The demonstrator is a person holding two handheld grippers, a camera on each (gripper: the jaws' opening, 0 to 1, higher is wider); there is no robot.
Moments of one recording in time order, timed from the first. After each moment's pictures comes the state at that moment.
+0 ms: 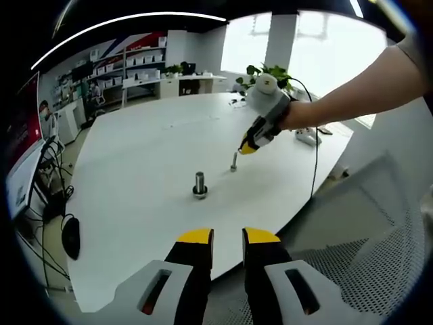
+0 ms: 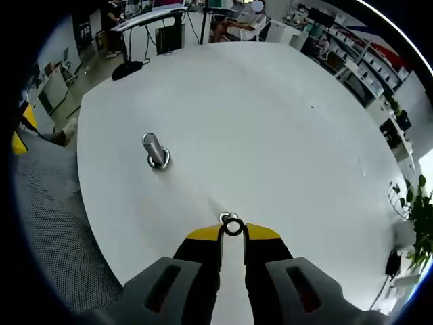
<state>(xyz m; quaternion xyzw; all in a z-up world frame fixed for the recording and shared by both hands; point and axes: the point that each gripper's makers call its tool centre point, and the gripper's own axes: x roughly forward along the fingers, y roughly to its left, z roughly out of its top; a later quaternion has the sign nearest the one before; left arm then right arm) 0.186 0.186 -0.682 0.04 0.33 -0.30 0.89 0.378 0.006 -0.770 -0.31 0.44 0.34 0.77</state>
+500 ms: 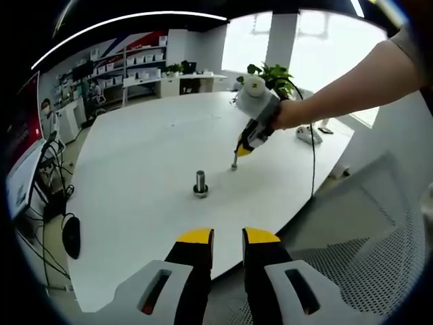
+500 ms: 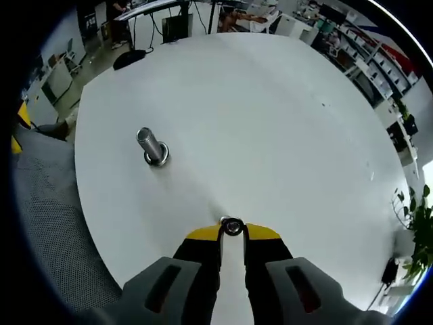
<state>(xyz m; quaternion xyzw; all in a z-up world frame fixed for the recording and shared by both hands) 0.186 0.186 -0.684 0.04 0.34 -0.29 0.89 0.382 0.009 -0.785 -0.33 0.46 0.35 0.74</state>
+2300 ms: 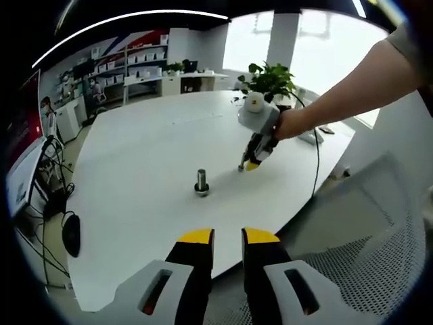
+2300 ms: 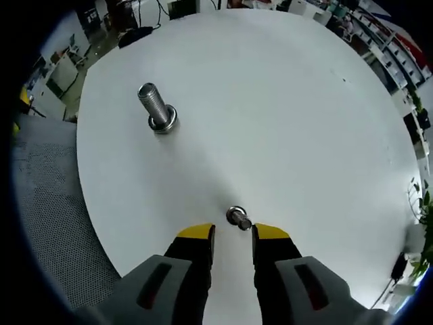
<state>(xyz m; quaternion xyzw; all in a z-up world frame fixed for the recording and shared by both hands) 0.187 0.189 -0.685 0.04 0.34 -0.29 0.89 0.355 -0.011 -0.808 -0.31 0.50 0.35 0.73</state>
